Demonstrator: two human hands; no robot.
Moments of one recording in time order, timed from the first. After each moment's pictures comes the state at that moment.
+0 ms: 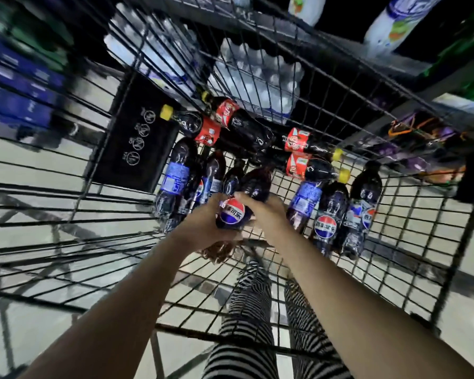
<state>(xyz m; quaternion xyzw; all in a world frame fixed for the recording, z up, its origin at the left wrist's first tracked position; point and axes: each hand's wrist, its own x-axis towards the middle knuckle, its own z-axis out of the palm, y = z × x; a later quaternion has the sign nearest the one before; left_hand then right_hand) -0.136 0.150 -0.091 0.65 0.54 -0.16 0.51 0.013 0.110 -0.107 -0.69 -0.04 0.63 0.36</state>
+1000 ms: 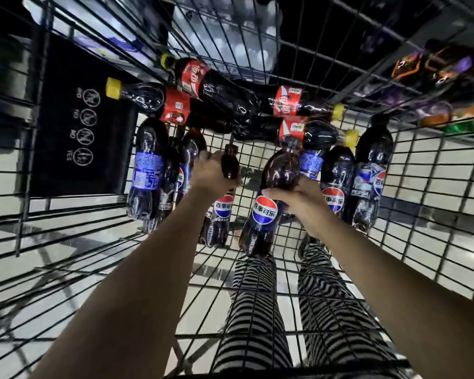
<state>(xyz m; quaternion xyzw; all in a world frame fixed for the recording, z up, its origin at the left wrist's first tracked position) -0.082 0.195 -0.206 0.73 0.56 -0.21 0.34 0.070 0.073 -0.142 -0.71 -0.08 0.61 0.34</state>
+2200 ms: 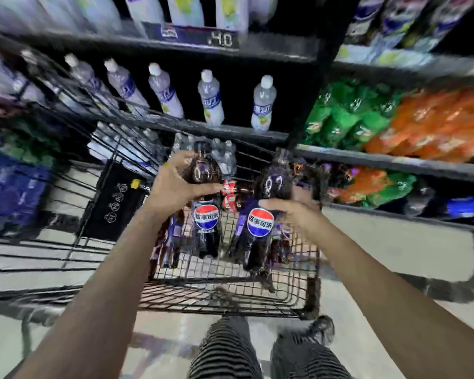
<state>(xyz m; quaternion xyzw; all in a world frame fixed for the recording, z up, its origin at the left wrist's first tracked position) -0.019 0.168 0.115 0.67 0.51 0.16 0.52 0.182 0.016 0.096 -0.64 -0.22 0.57 0.47</state>
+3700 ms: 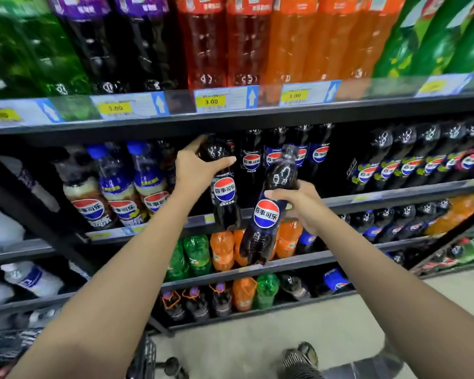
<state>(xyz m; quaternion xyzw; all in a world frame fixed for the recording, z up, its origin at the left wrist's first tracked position) 0.551 0.085 0.298 0.76 0.30 0.35 0.45 0.659 -0.110 0.273 -0.69 -0.20 0.32 0.62</state>
